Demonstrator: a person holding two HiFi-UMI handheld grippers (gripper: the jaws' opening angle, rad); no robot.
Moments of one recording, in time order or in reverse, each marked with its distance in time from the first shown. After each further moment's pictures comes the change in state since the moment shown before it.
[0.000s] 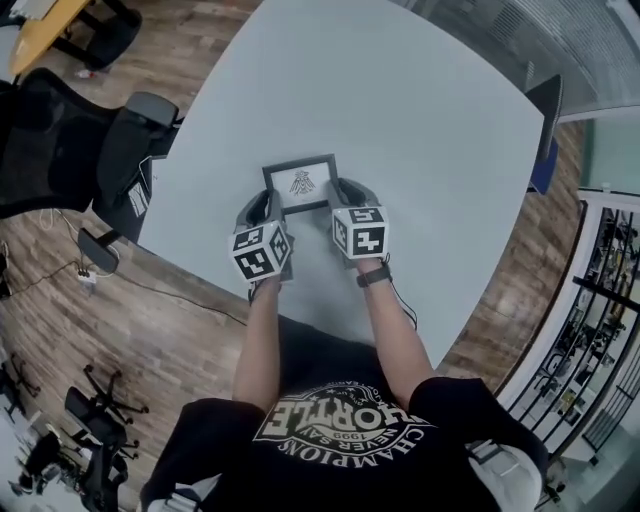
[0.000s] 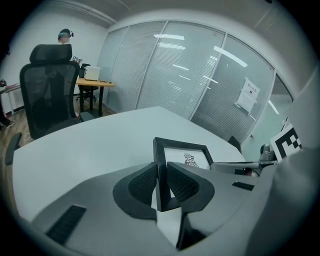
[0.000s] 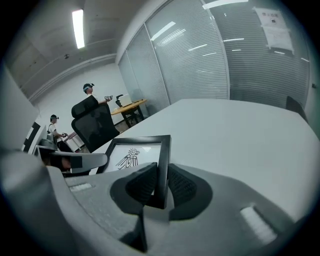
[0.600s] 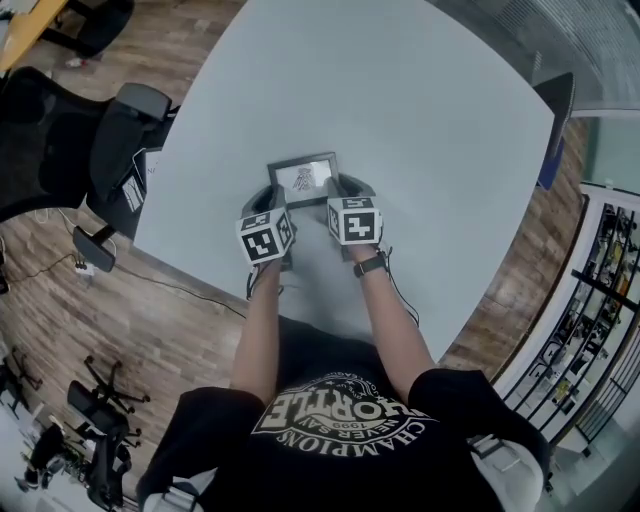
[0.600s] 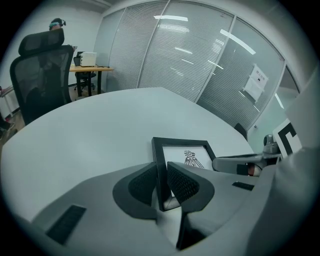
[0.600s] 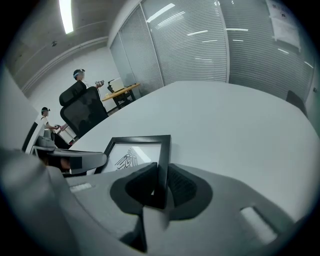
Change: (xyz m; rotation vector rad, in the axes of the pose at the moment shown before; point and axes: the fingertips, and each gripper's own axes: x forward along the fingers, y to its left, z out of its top) left arm 0.067 0.029 -0.043 0.000 0.176 0.020; right arm 0.064 -0.023 -0.040 0.004 0.172 -0.062
